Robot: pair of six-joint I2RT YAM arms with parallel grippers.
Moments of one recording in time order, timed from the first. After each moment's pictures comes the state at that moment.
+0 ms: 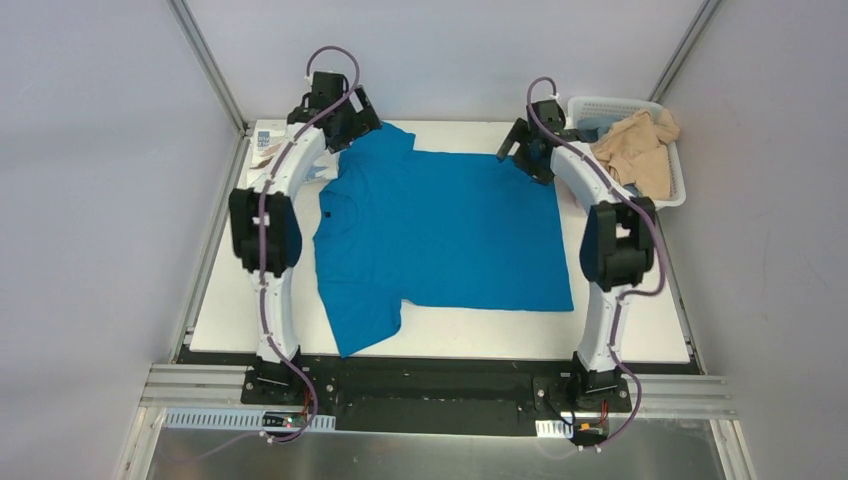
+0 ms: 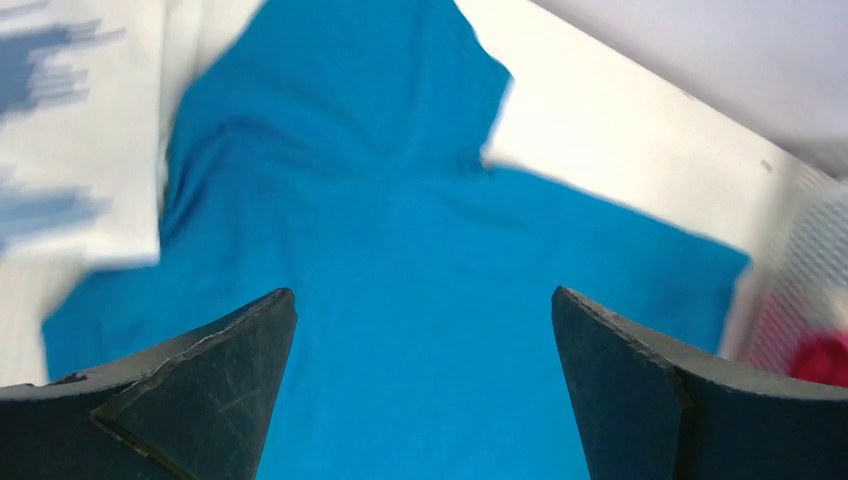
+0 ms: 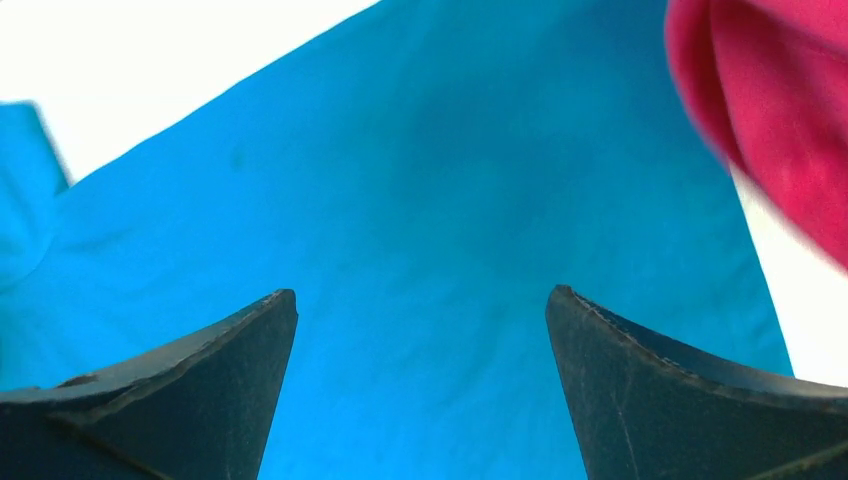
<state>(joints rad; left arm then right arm) -0.16 2.24 2.09 -0.56 0.03 -0.62 0.21 2.13 1.83 -0.62 0.12 0.65</state>
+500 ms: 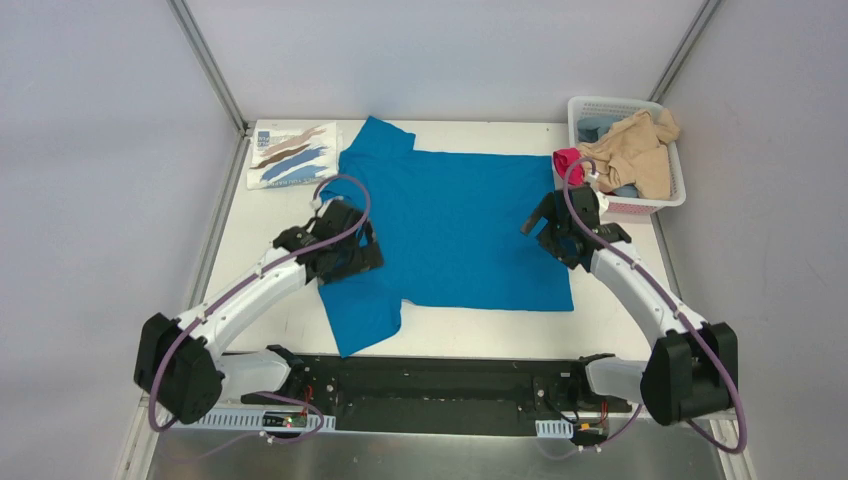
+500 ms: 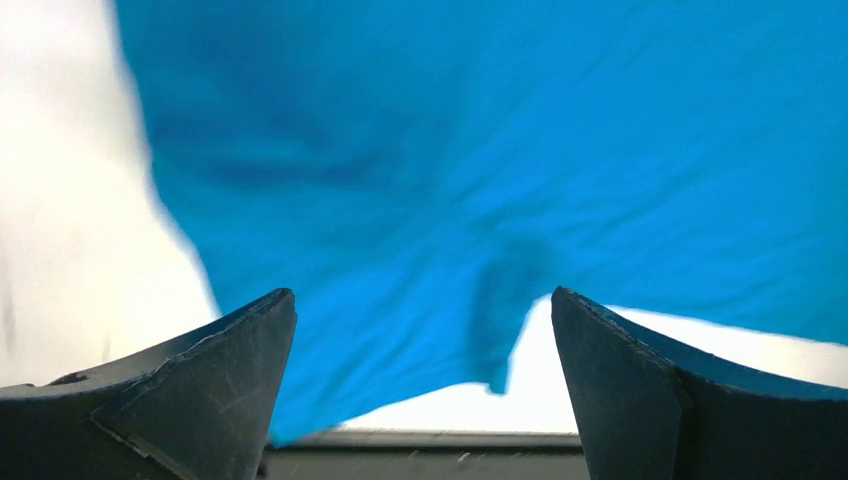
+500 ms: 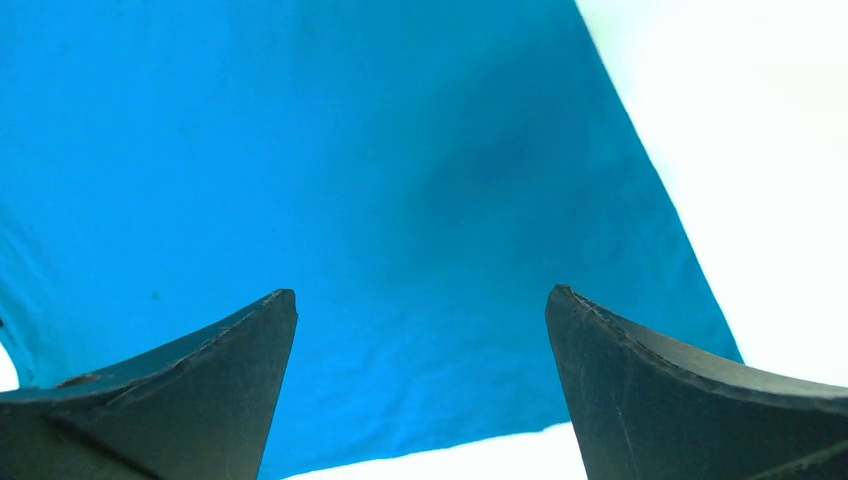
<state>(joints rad) -0.54 1.22 0.95 -0.70 -0.20 -0.78 0.27 1.27 0.92 -0.55 0.17 0.80</state>
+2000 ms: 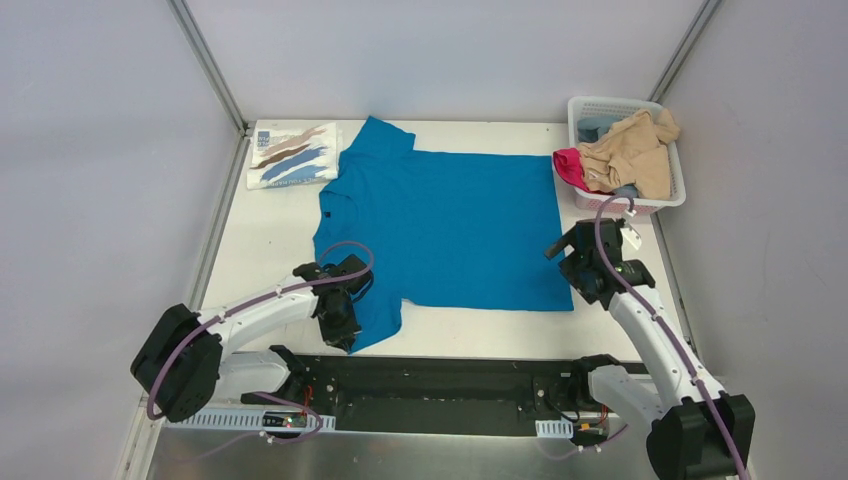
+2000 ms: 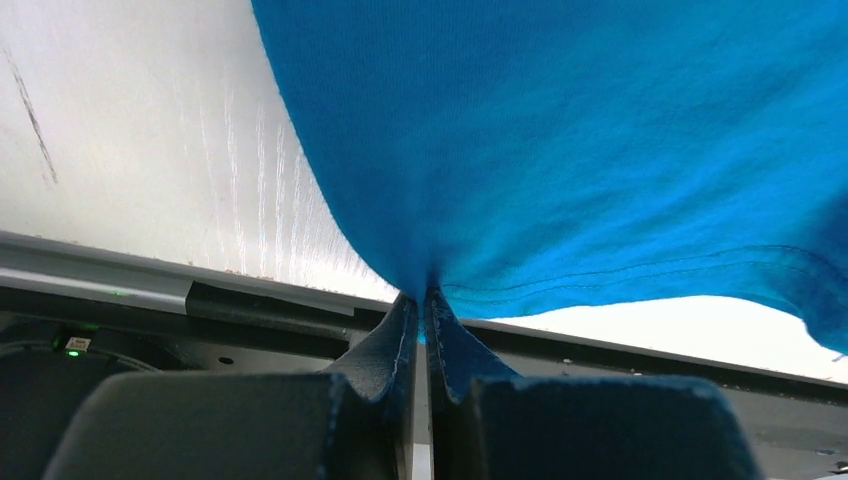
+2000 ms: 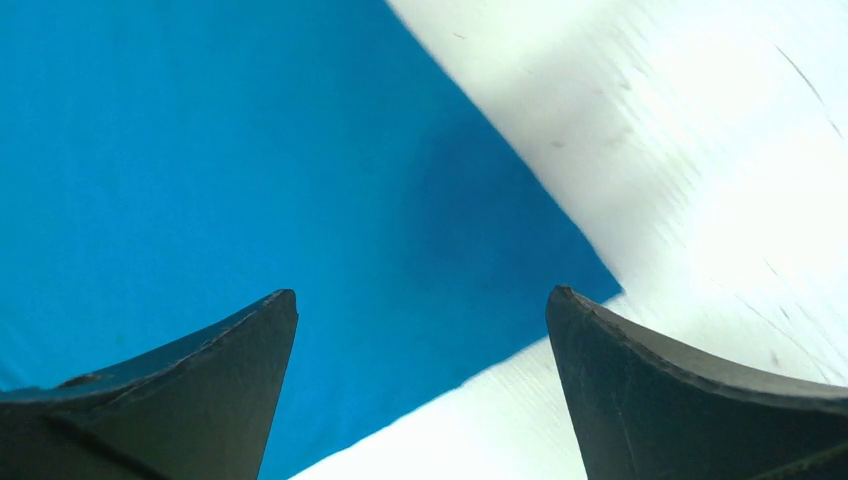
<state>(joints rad) -0.69 1.19 0.58 -0.92 -0.05 -1.02 0.21 0.95 0.71 -0.67 0.27 0.92</state>
